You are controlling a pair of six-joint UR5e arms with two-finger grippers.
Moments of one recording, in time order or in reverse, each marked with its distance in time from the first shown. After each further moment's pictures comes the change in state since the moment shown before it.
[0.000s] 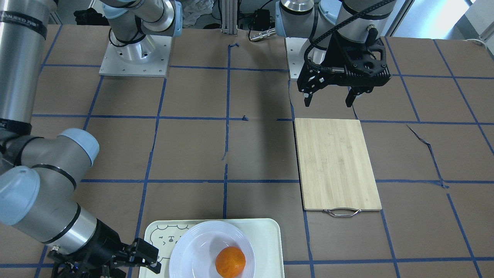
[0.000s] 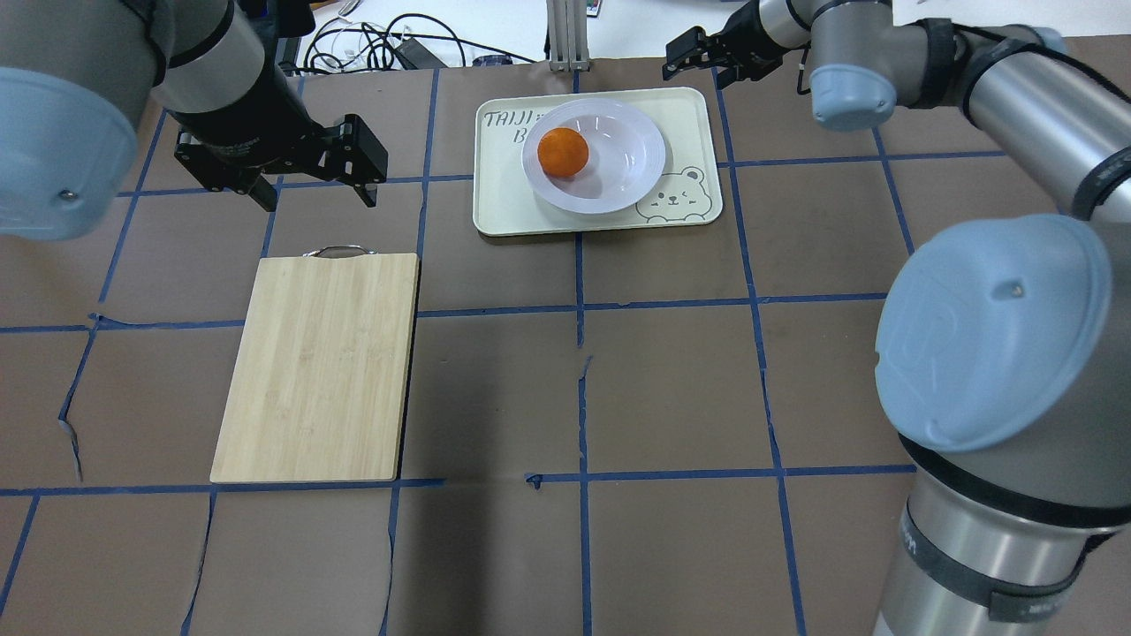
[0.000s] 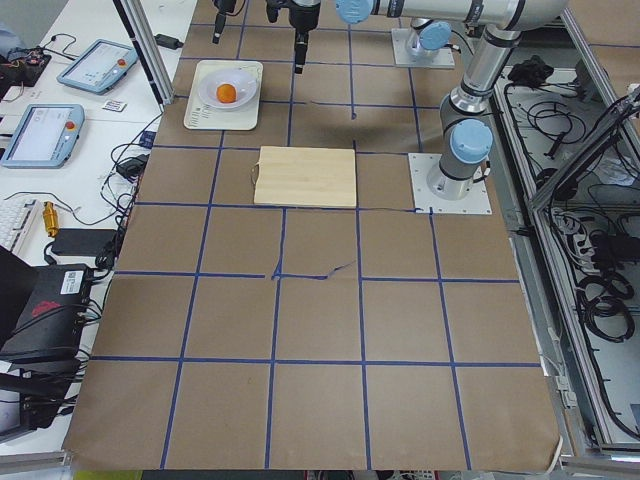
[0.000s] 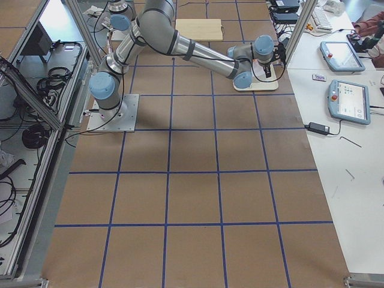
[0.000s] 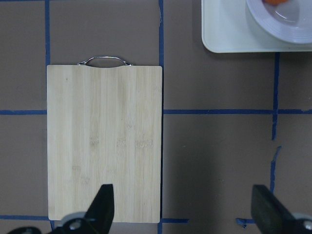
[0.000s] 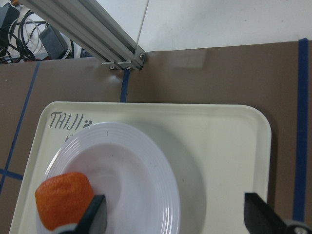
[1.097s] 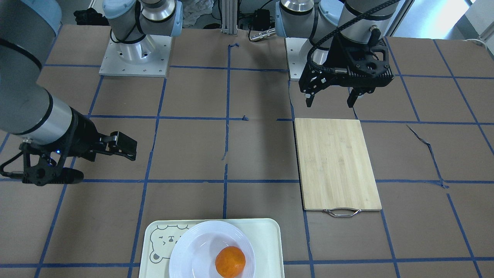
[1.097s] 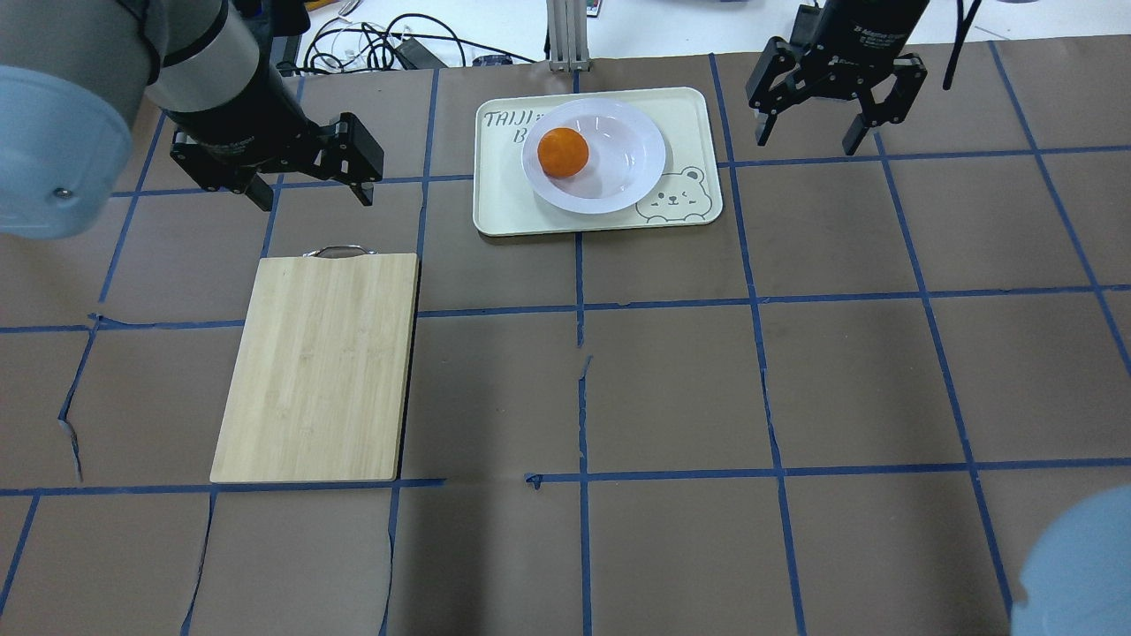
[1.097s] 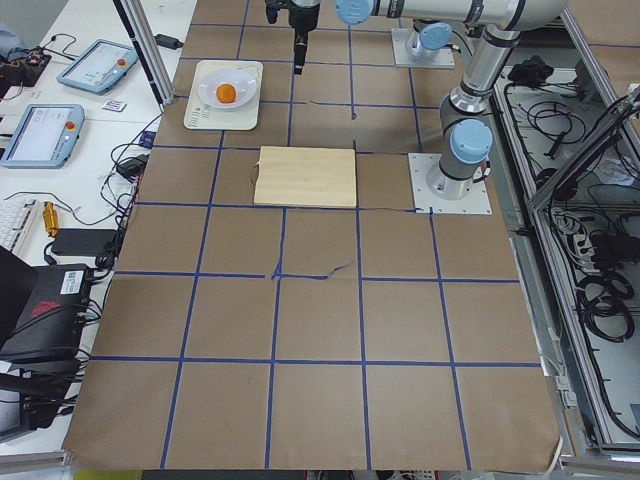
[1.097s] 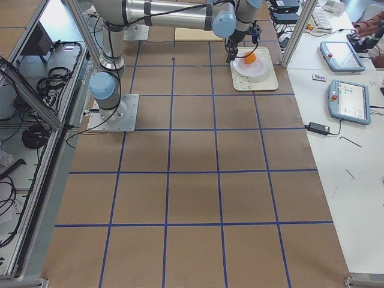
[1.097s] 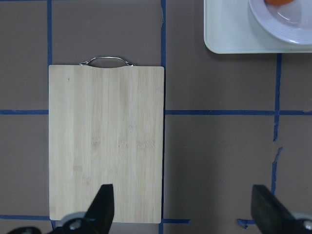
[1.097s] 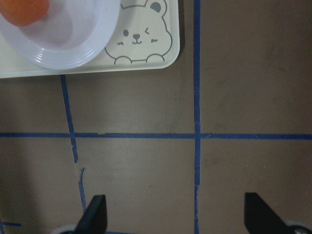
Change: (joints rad) left arm 0.007 0.000 0.000 0.000 -0.002 0.003; right arm 0.008 -0.375 0.015 0.826 -0.343 0.105
